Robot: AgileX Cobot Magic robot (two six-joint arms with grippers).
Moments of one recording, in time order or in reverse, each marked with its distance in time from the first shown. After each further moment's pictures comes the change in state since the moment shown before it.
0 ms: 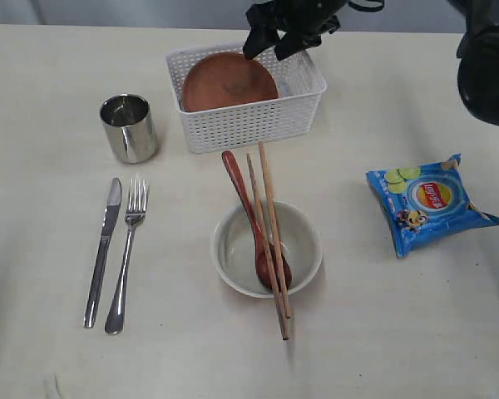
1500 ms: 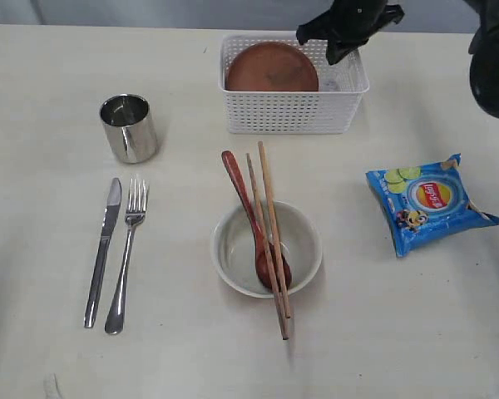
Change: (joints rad) left arm 0.000 0.000 0.000 0.000 0.000 0.000; right arm -0.045 -0.006 -0.008 -0.441 0.012 0.195
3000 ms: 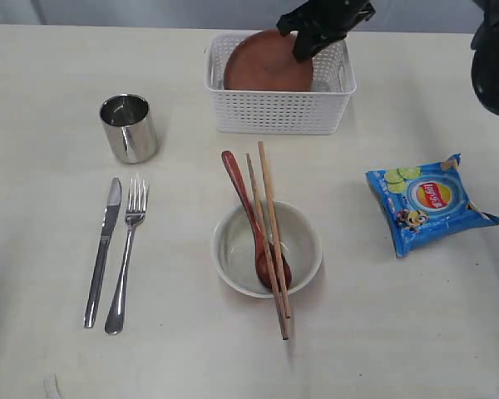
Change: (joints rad) left arm 0.000 0.000 0.000 0.000 0.000 0.000; right arm 0.009 -0.024 -0.003 0.184 0.041 -0.177
